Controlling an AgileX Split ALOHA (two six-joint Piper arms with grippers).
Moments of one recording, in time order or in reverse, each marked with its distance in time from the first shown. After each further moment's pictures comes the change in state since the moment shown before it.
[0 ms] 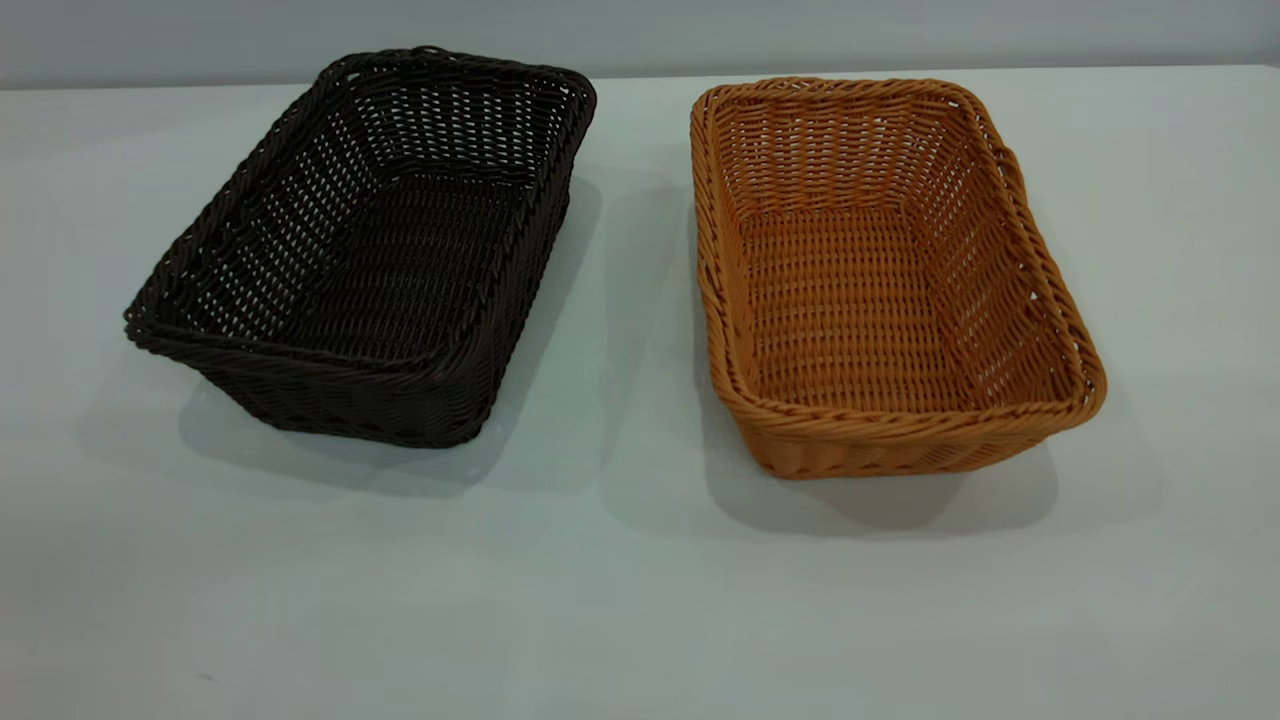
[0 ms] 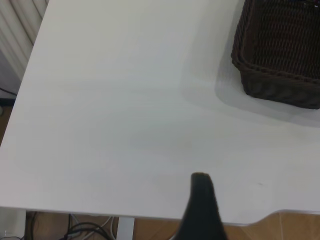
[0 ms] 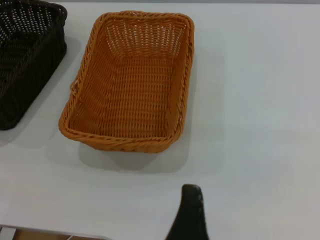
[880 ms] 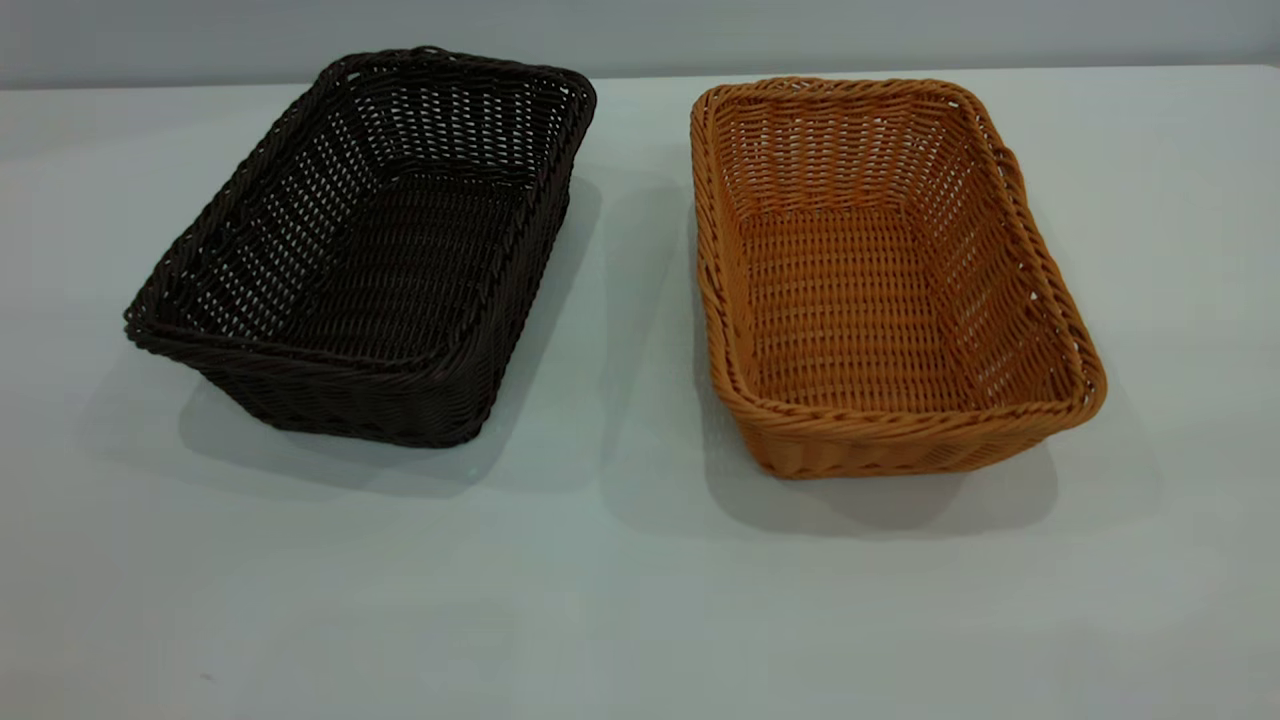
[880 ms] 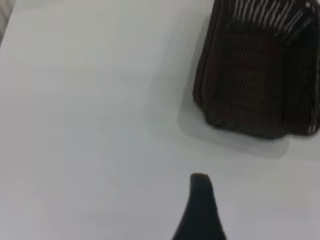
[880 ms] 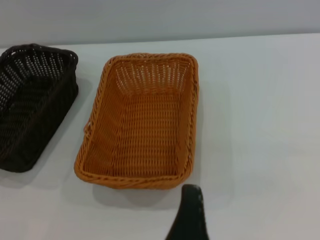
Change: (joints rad) left arm 0.000 0.373 -0.121 -0.103 -0.219 0.002; right arm 0.000 0.136 -0.073 0.005 -0.116 0.059
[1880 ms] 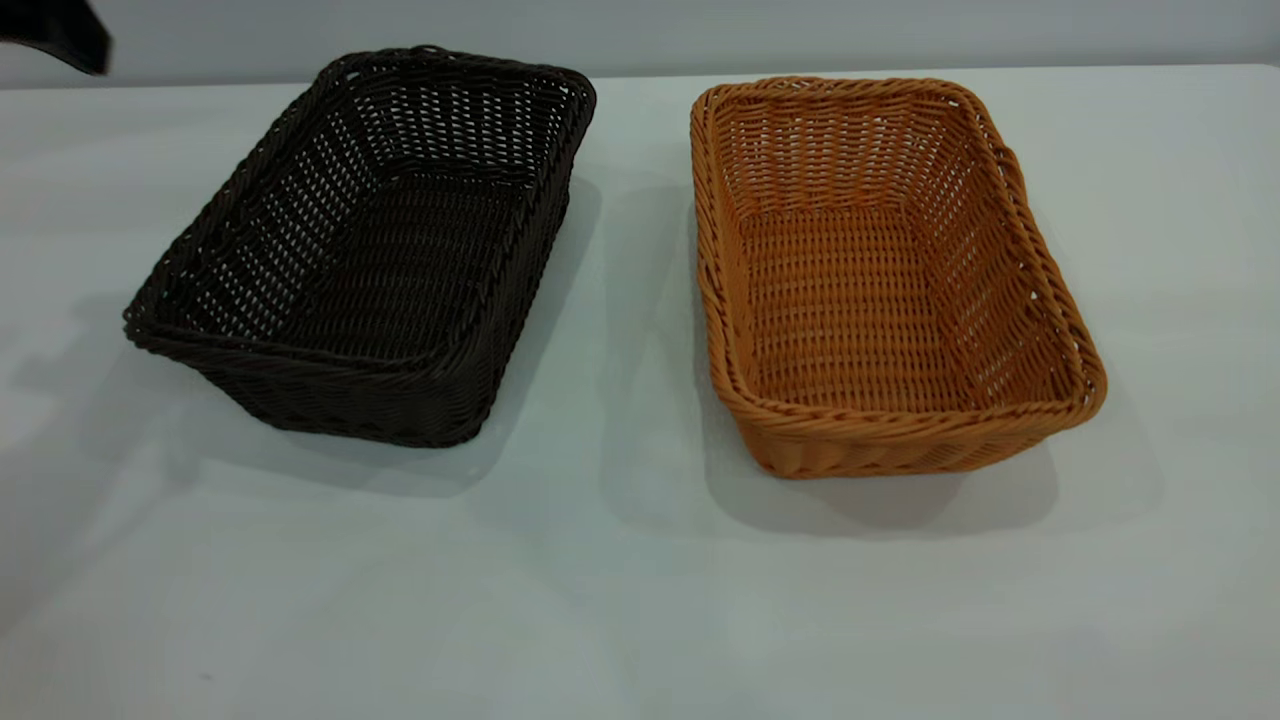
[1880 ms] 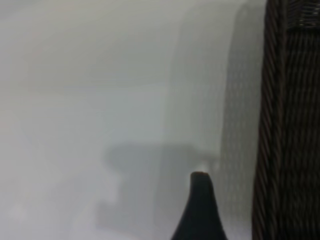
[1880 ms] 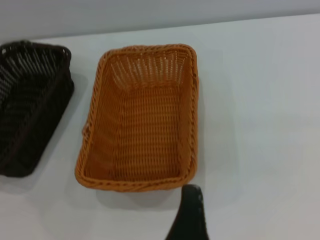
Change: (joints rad) left arm -0.070 1.420 -0.361 -0.051 -0.812 0.207; right arm 0.000 0.122 -0.001 -0.004 -0.079 0.066
